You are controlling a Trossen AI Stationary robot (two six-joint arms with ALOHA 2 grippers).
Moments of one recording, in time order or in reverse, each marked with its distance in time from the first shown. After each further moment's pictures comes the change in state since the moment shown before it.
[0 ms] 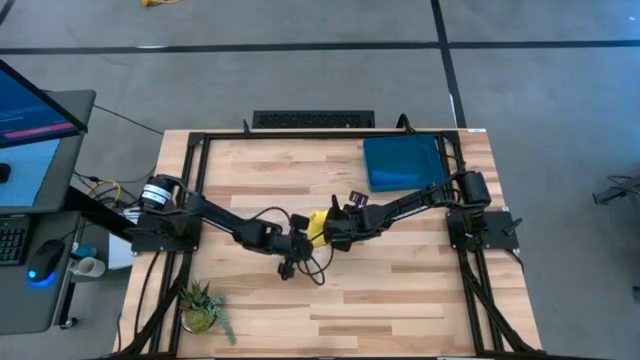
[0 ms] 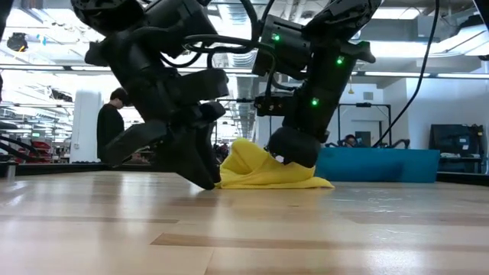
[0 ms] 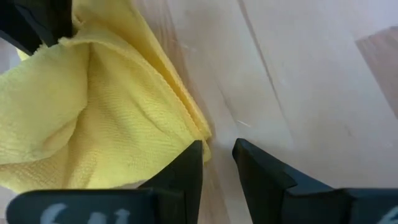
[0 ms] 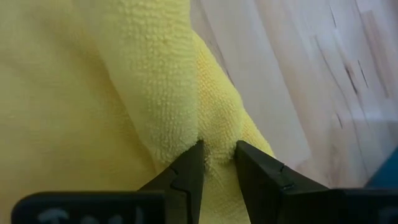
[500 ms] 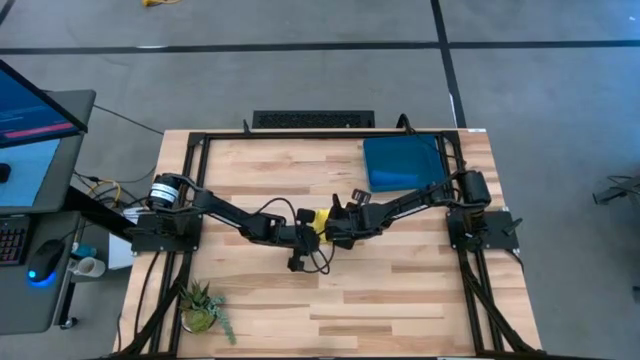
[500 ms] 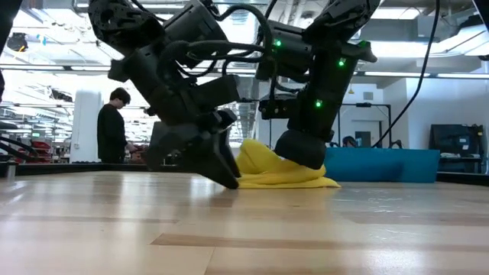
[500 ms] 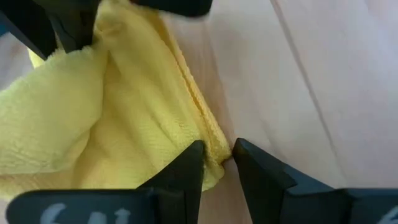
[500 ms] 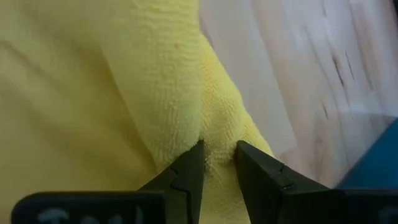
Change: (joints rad) left arm 0.076 0.071 0.006 0.145 0.066 -0.002; right arm -0.005 0.001 0.000 -0.063 0.023 0.000
